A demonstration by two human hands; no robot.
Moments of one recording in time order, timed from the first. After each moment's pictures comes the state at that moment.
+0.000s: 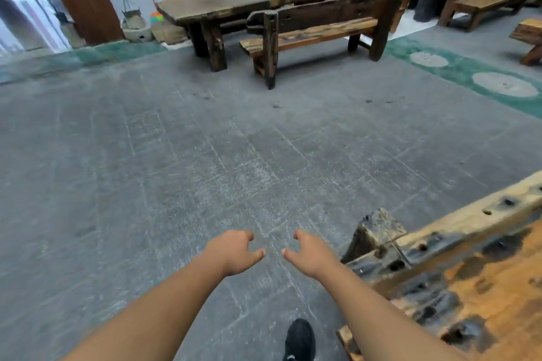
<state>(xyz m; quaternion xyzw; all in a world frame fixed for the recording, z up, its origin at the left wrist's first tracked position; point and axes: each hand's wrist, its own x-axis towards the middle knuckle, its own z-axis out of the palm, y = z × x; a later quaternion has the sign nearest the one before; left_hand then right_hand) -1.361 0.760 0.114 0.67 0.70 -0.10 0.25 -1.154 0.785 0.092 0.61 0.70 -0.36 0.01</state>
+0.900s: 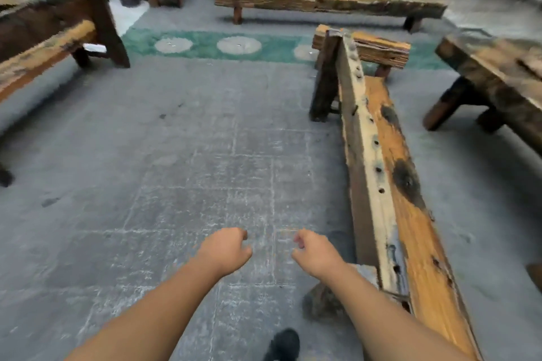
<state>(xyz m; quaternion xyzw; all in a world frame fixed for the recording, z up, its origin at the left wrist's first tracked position) -1.209 1.248 0.121 0.91 0.30 -0.17 0.22 -1.073 1.072 0.117 0.89 0.26 -0.34 -0.15</state>
